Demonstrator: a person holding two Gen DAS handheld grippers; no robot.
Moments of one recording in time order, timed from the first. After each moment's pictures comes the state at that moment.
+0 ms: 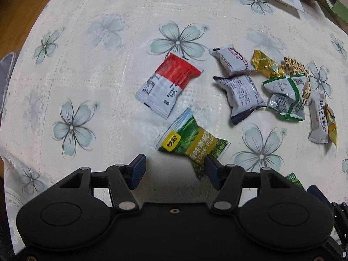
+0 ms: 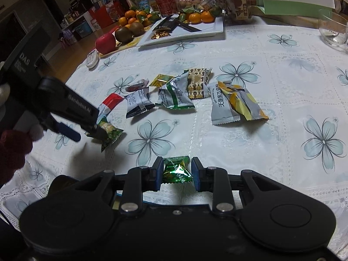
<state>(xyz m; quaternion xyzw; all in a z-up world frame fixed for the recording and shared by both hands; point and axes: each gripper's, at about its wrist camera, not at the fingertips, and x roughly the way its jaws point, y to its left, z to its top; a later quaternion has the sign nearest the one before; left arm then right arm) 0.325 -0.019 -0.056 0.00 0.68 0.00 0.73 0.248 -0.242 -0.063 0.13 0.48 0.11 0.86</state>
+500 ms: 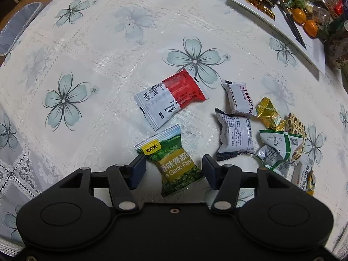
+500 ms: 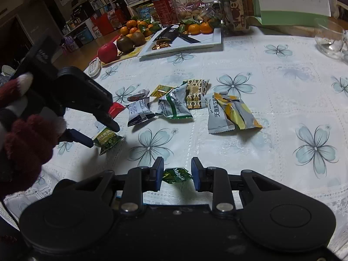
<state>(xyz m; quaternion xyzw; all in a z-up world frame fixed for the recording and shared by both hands) 0.334 -0.016 -0.058 -0.15 0.64 0.10 0.75 0.241 -0.247 -0.052 0.12 0.46 0.11 0.87</state>
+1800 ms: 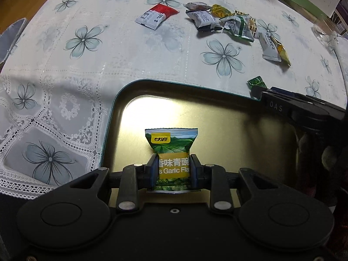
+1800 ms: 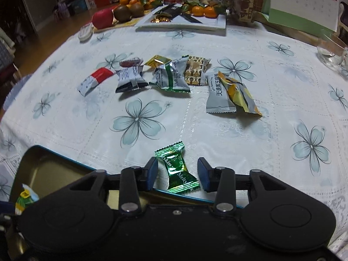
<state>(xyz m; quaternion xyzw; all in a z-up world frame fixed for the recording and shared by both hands) 0.157 -0.015 -0.029 -0.04 0.63 -0.06 0.78 0.235 -0.211 -0.078 0.01 0.50 0.08 0.86</state>
